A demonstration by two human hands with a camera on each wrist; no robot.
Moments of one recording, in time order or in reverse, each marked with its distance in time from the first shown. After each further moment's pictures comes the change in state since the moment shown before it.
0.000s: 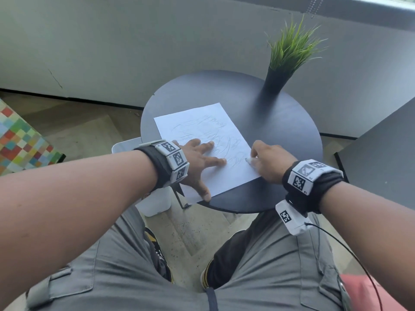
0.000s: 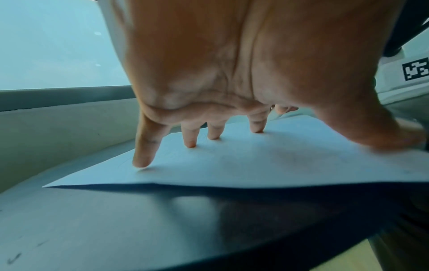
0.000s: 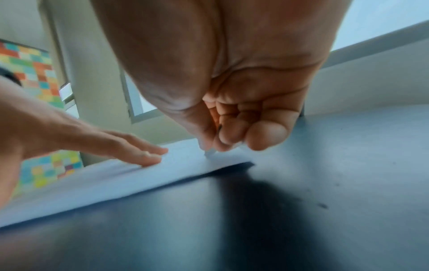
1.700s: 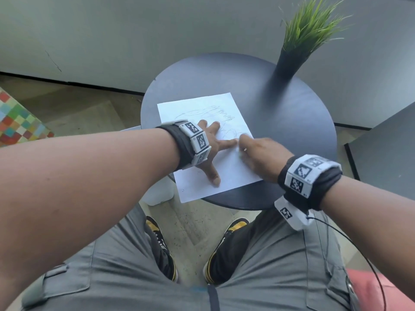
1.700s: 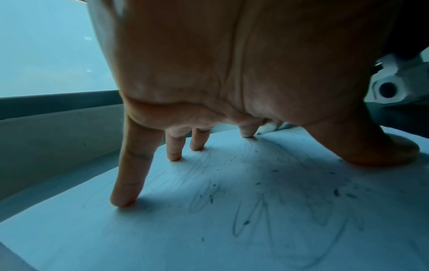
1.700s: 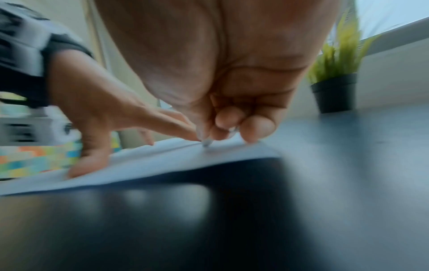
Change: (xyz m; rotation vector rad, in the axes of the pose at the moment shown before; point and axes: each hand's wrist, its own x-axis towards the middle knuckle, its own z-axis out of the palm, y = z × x) left_hand 0.029 0.005 -0.020 0.083 -0.020 -0.096; right_hand 0.011 -0.020 0.015 -0.147 0.033 -0.348
